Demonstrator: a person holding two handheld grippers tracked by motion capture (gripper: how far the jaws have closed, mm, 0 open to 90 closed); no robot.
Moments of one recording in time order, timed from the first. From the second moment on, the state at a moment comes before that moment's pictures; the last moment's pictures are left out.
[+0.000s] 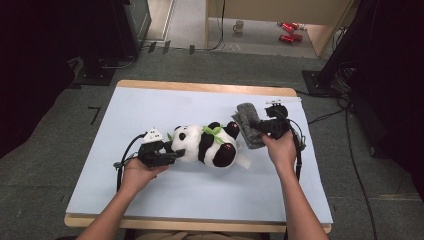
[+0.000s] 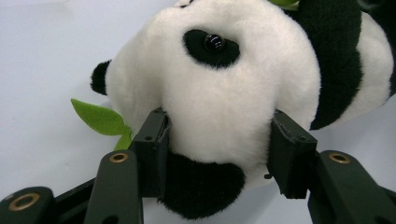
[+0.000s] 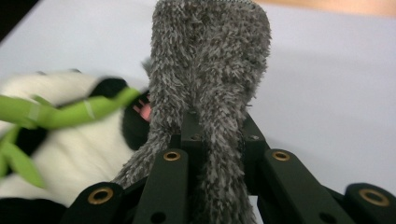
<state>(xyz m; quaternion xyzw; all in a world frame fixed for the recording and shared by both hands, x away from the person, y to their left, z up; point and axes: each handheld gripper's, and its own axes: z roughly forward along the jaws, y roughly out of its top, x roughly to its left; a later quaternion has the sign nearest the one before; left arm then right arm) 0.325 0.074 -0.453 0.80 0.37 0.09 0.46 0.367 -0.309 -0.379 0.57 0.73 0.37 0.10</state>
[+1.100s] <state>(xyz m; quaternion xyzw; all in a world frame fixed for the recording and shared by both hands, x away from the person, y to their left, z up) 0.325 0.073 -0.453 0.80 0.37 0.08 0.46 0.369 -0.277 -0.404 0.53 0.75 0.39 0.07</state>
